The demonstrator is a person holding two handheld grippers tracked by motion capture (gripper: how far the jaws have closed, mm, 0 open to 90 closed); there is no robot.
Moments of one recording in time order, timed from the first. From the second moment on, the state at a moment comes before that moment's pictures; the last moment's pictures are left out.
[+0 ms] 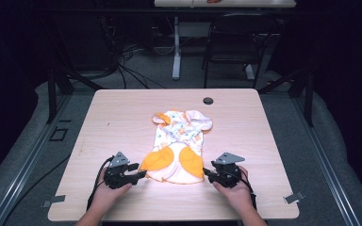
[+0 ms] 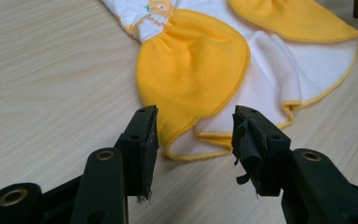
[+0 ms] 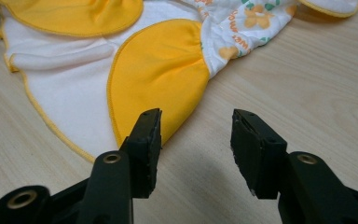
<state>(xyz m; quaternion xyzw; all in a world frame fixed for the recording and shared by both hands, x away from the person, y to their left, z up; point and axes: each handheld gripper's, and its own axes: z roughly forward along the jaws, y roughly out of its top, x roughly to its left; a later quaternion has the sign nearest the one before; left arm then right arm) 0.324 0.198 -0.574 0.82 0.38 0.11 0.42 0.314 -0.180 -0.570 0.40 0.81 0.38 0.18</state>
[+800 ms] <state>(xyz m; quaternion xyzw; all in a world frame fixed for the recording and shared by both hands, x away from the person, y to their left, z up) 0.389 0.148 -0.566 0.84 0.38 0.11 0.38 0.371 -0.129 -0.563 0.38 0.85 0.33 0.15</state>
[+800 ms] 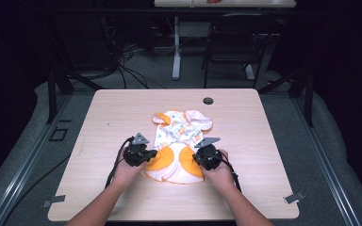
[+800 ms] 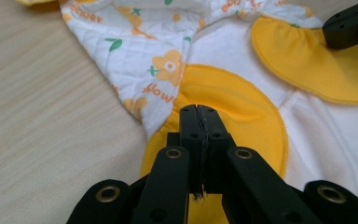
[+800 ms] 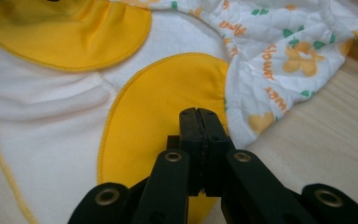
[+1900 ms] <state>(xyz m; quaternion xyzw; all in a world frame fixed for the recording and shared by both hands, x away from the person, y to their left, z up) 0.328 0.164 -0.577 0.85 0.35 0.07 0.38 0.338 -0.130 -0.571 0.33 0.88 0.33 0.11</state>
